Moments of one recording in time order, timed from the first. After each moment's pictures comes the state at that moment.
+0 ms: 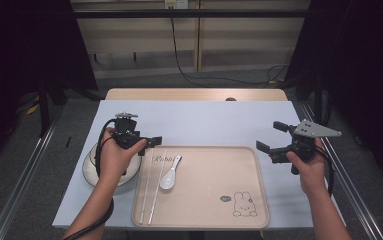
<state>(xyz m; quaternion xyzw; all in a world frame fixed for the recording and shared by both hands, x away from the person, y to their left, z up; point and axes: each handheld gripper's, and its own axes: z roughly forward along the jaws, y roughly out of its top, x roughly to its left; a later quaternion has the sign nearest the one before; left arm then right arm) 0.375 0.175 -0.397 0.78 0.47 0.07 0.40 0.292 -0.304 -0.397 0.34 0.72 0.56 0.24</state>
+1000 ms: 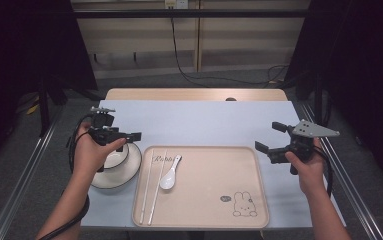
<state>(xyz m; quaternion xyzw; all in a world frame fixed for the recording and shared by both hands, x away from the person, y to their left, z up) 0.376 0.228 -0.374 0.77 0.50 0.09 0.39 0.293 -0.302 -0.399 0.34 0.72 0.56 0.24</state>
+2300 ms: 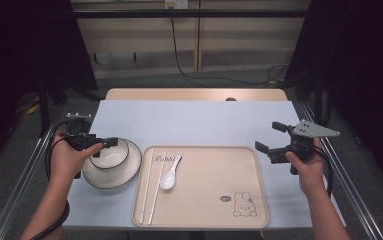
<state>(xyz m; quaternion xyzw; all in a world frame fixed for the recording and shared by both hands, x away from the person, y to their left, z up) 0.371 0.287 -0.387 0.76 0.54 0.11 0.35 0.293 -0.302 -0.398 0.34 0.72 0.56 0.24</state>
